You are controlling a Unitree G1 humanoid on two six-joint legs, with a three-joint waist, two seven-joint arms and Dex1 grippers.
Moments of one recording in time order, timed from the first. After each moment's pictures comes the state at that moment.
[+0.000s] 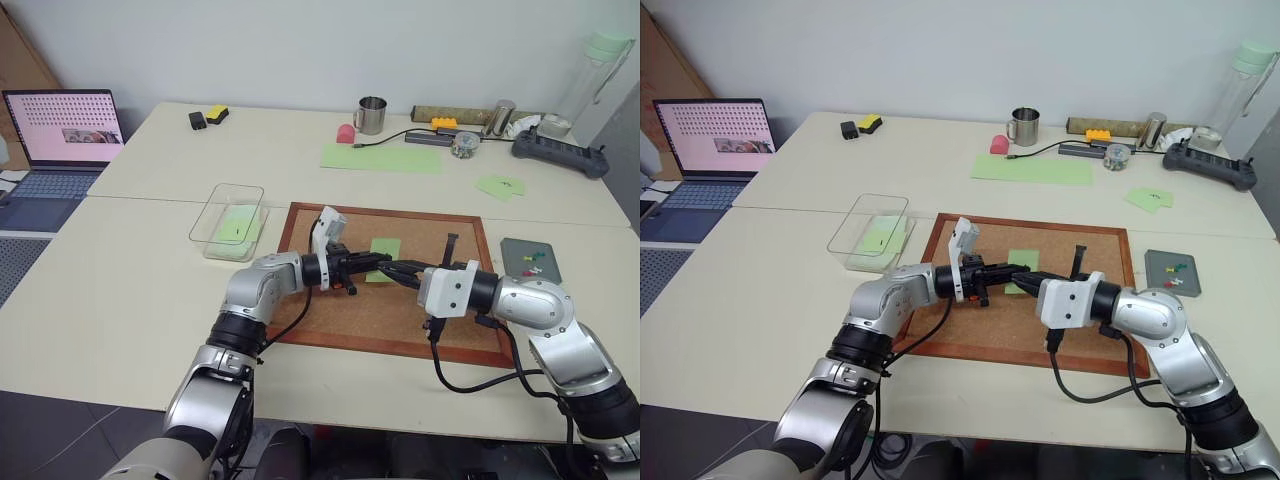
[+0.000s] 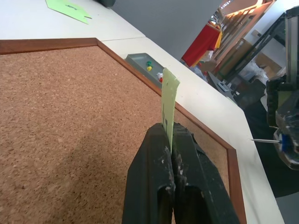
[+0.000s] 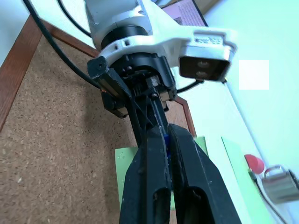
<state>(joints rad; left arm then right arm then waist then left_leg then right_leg) -0.70 0.18 -0.11 0.38 -0.46 0.63 -1.01 -0.26 -0.64 0.14 -0.34 -0.03 -0.05 0.78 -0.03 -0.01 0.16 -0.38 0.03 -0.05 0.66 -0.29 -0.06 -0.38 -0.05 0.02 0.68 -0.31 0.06</state>
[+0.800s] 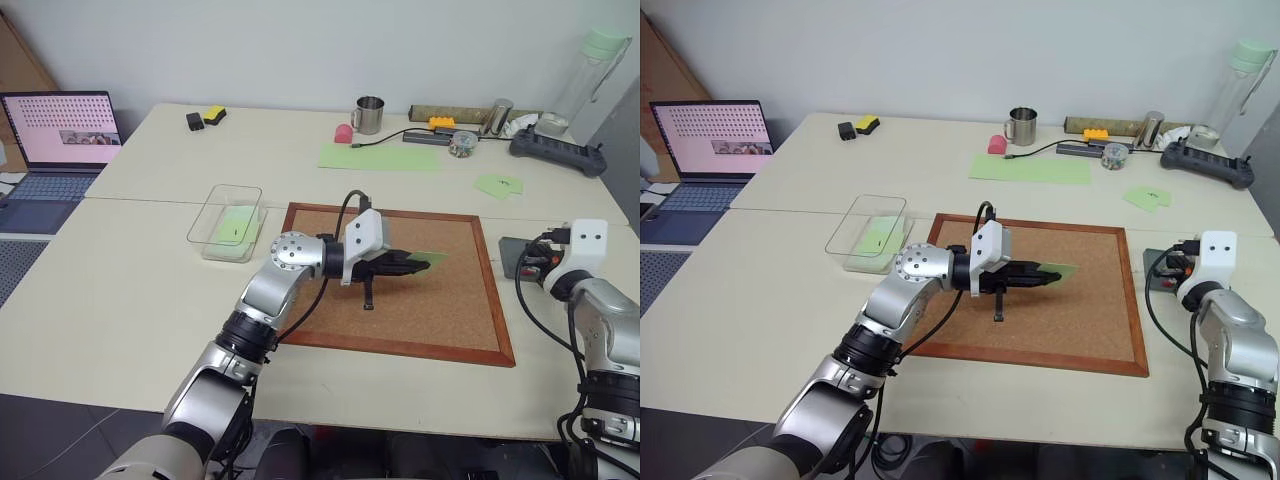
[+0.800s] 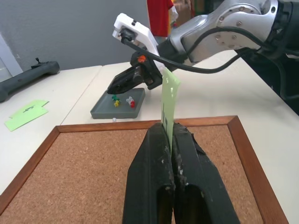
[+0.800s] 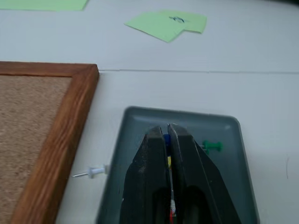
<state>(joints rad) -0.71 0.21 -0.31 0.22 -0.21 0.10 -1.12 -0.35 -0.51 -0.41 0.13 0.25 0.62 0.32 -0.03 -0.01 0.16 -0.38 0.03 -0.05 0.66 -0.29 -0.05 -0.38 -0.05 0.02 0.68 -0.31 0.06</state>
